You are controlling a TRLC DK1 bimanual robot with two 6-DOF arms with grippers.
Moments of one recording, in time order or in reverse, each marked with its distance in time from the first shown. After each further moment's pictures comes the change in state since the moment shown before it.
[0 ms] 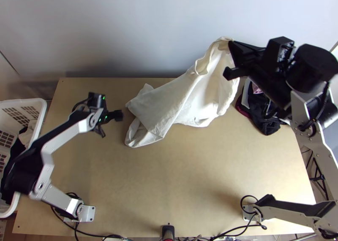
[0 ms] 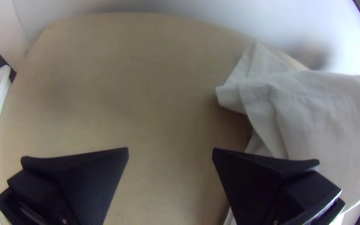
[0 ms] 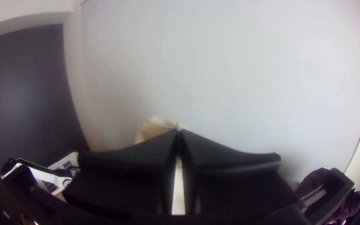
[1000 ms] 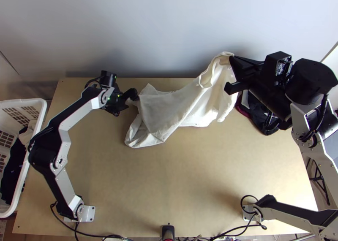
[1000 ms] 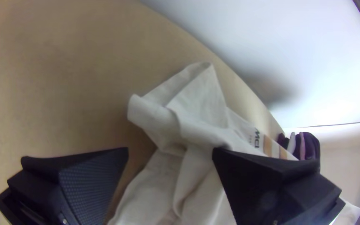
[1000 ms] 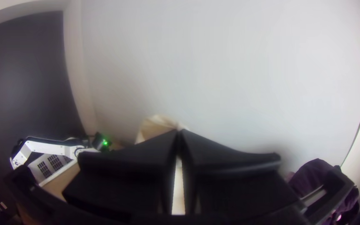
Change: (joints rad) left arm -0.042 0.271 0.455 -0.175 0.353 -0.408; right arm 0.000 -0.090 -0.139 -0.021 0.000 -0.034
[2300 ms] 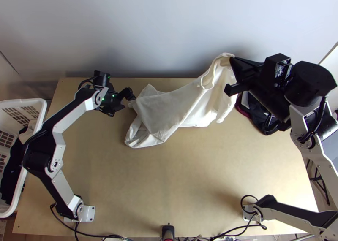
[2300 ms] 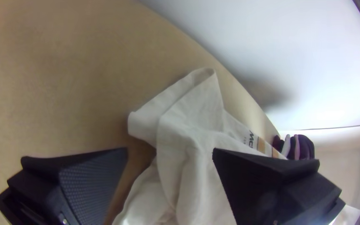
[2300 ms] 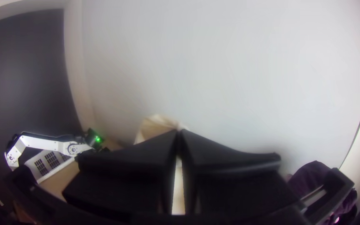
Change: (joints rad) left arm 0.036 -0.047 -0.051 0.010 0.036 0.003; right arm -0.006 -0.015 -0.039 0.031 0.002 -0.023
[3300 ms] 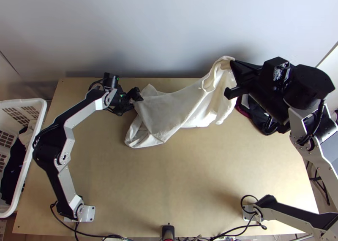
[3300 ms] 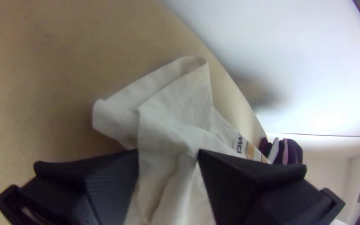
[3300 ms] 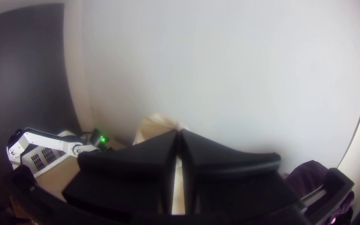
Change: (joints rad) left arm -0.042 0.095 0.033 0.110 0.076 -0.132; right arm 0.001 -0.021 -0.038 0.003 0.010 -0.026
